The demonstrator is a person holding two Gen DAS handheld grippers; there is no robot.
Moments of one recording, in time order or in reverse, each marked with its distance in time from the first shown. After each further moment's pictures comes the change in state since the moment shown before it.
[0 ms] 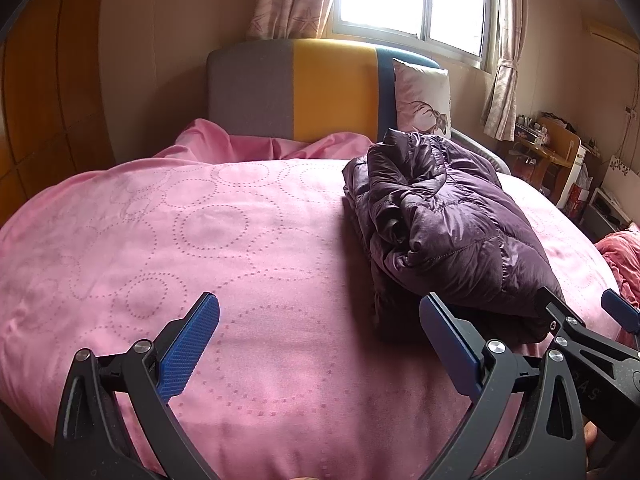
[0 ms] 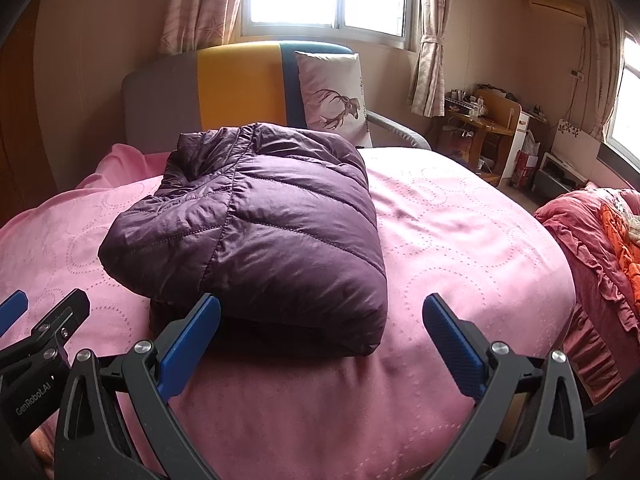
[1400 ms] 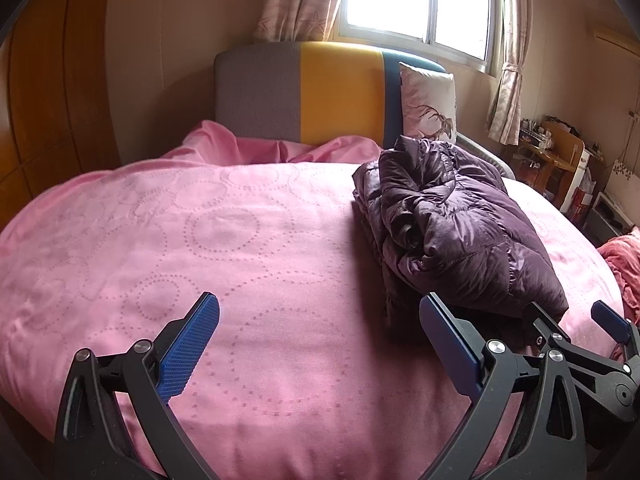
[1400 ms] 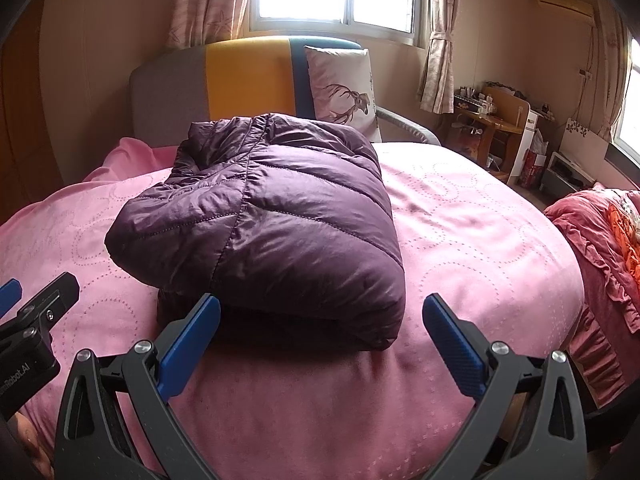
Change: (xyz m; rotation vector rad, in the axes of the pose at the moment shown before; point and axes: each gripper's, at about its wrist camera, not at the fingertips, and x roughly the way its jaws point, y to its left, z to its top) left arm -0.003 0.013 0.004 -0.016 -0.006 0.014; right arm 0.005 0.005 -0.002 -0.011 0.007 0.028
